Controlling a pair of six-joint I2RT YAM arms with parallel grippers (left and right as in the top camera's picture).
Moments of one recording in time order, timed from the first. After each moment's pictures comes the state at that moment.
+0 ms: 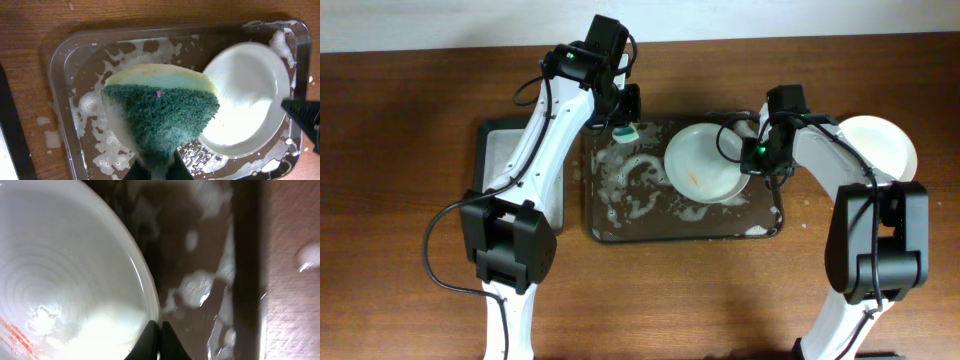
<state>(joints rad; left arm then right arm) -0.37 2.22 2.19 -1.20 0.16 -0.34 0.03 1.99 1.35 -0.70 -0.13 0.17</state>
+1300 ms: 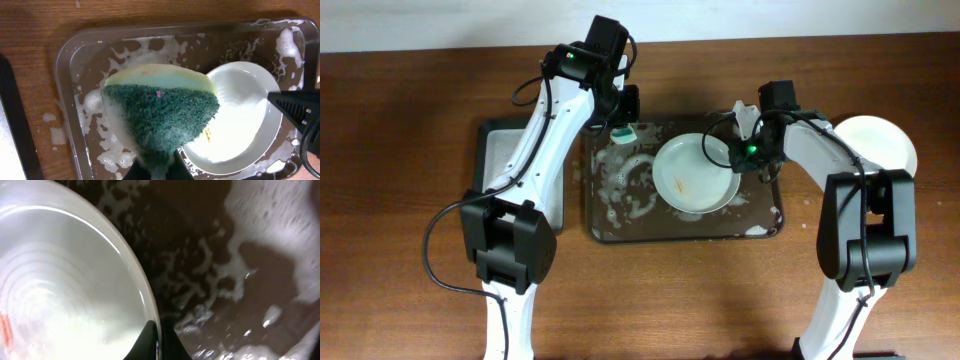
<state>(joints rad) -0.37 2.22 2.19 -1.21 0.15 -0.34 0.04 2.07 1.40 -0.65 -0.28 -0.12</state>
